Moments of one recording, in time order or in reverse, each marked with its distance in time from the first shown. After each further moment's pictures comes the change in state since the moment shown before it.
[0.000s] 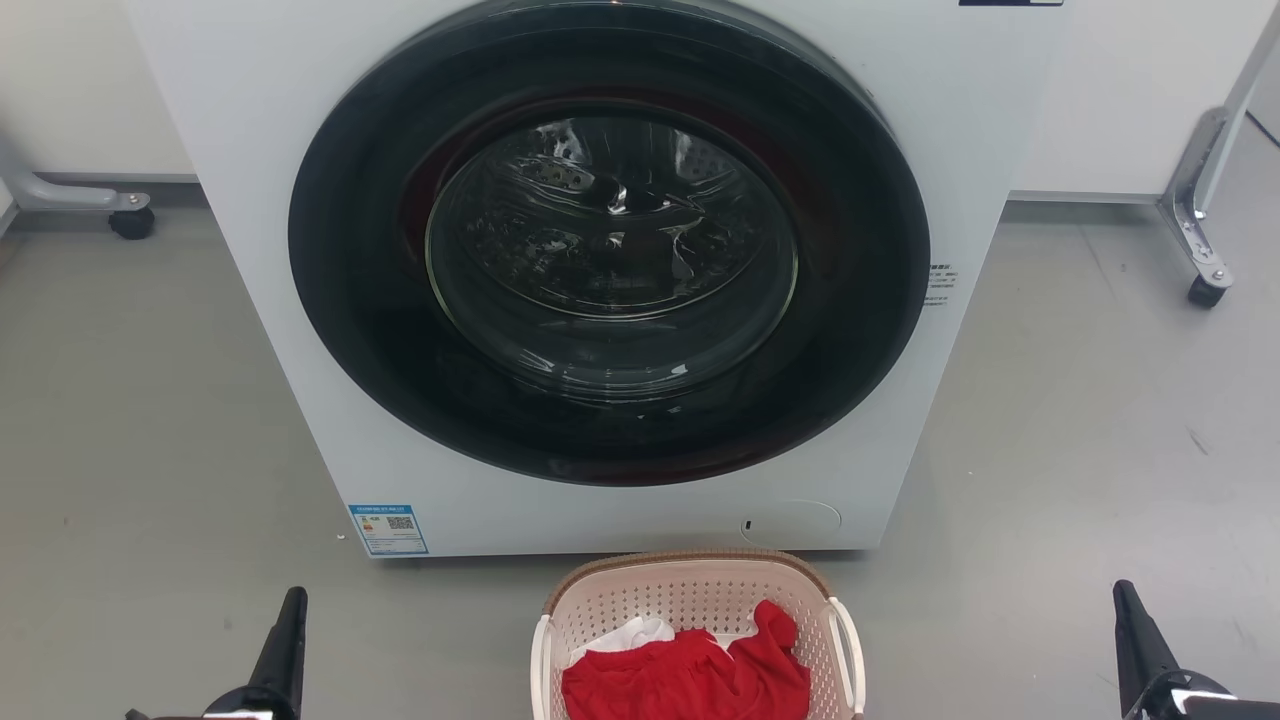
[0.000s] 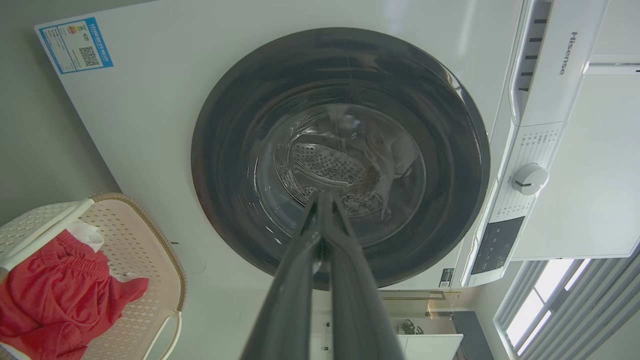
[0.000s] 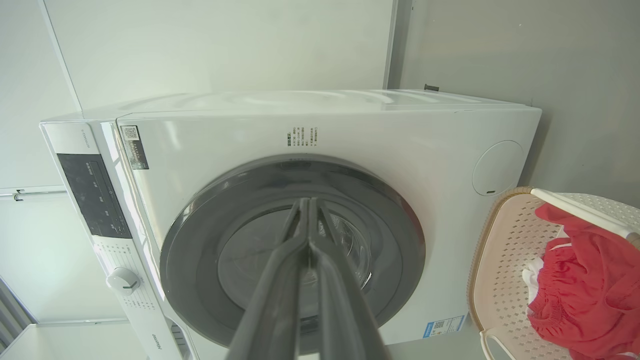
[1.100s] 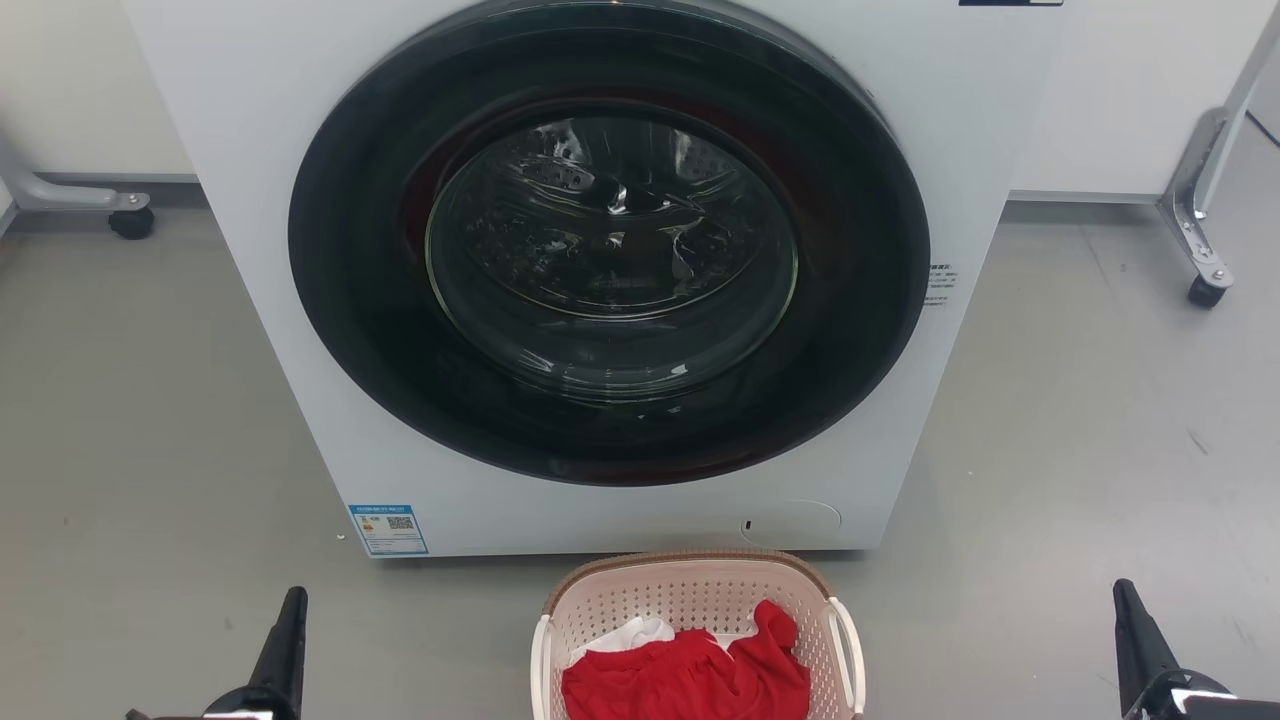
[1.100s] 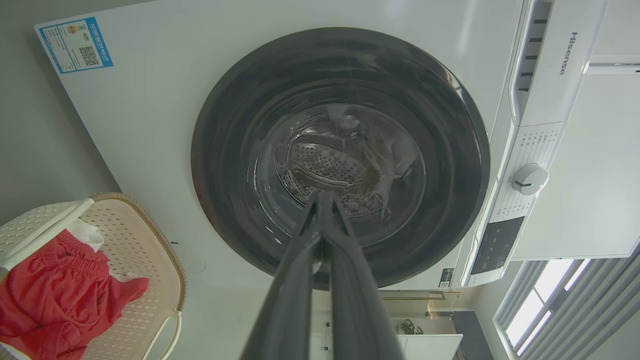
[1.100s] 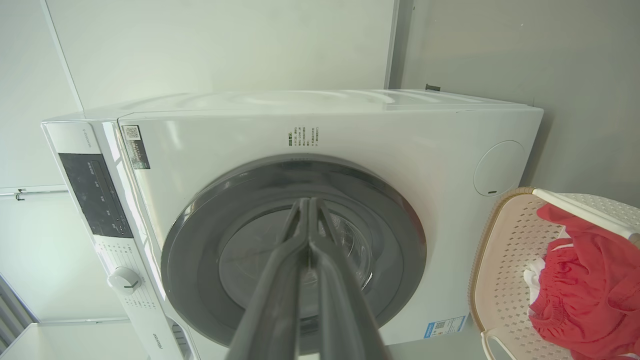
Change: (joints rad) left arm 0.000 0.000 0.000 0.000 -0.001 0.000 0.000; right arm -0.001 0.000 0.000 0.001 0.000 0.003 0.000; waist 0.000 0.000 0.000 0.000
